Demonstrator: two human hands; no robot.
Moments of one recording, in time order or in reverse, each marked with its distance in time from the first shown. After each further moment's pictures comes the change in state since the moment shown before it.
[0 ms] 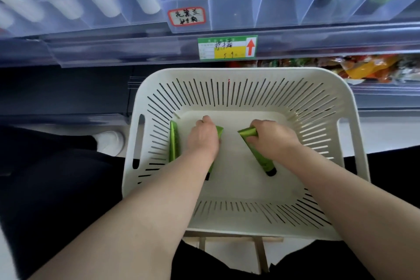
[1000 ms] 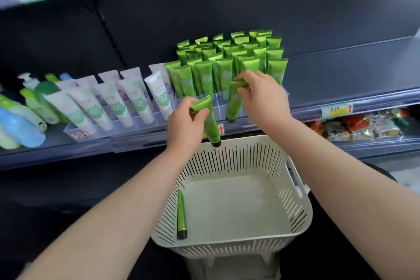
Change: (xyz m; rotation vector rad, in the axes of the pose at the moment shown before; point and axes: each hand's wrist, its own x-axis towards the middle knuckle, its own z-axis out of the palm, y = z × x) left_hand -0.134 0.048 -0.213 -0.730 0.739 0.561; right_hand -0.133 -0.039 -0.197 0.206 1.147 -0.296
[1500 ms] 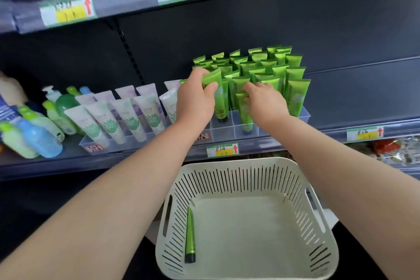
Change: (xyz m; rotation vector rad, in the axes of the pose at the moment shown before) left_hand 0.083 0.043 -0.012 0.133 0.083 0.108; right_hand 0.066 0.010 0.043 -0.200 -0.202 -0.019
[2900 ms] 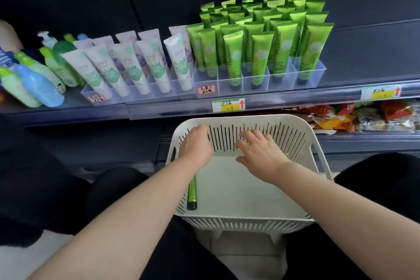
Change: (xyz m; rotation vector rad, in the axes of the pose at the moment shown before) left_hand -0.154 -0.129 0.037 0.448 -0.475 -0.319; right_hand -0.172 -0.011 0.098 -0.126 -0.438 -0.307
